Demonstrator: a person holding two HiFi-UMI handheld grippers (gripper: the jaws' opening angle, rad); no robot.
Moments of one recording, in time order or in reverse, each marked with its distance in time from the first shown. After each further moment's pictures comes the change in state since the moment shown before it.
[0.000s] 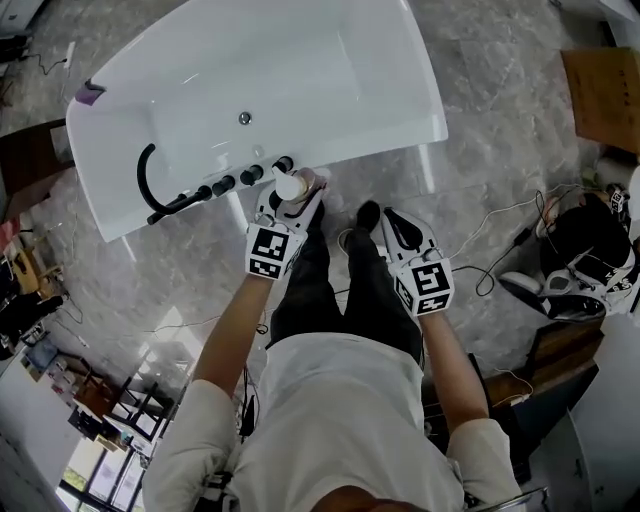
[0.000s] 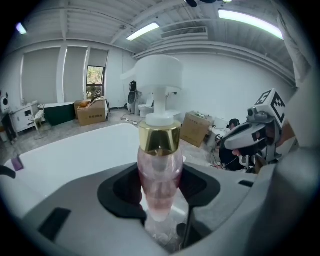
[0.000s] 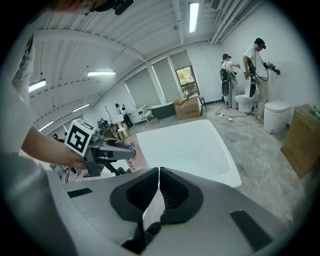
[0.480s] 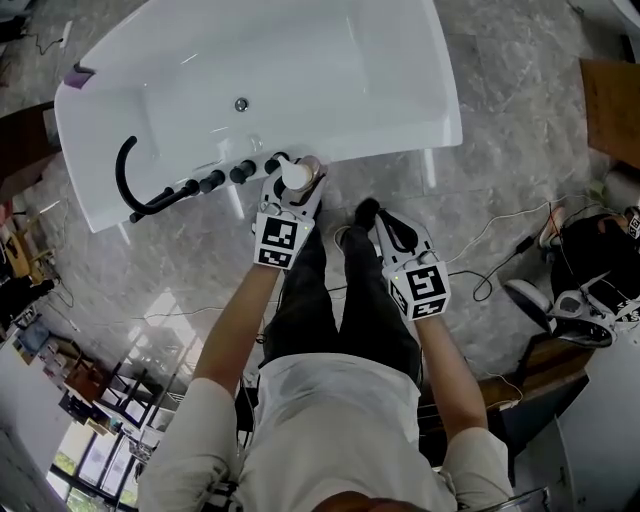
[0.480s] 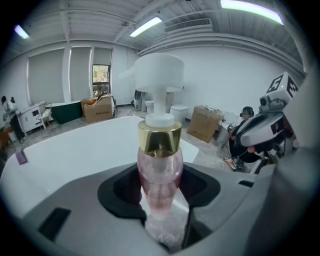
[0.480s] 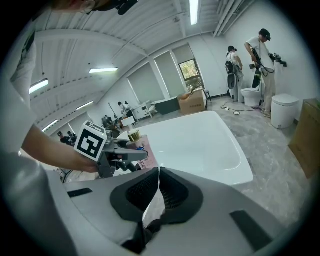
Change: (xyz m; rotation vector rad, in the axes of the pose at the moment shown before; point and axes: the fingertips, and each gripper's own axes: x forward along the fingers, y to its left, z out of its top) left arm 0.061 0.033 -0.057 -0.008 0.031 0.089; right arm 0.058 -0.006 -0.039 -0.009 0.050 0.059
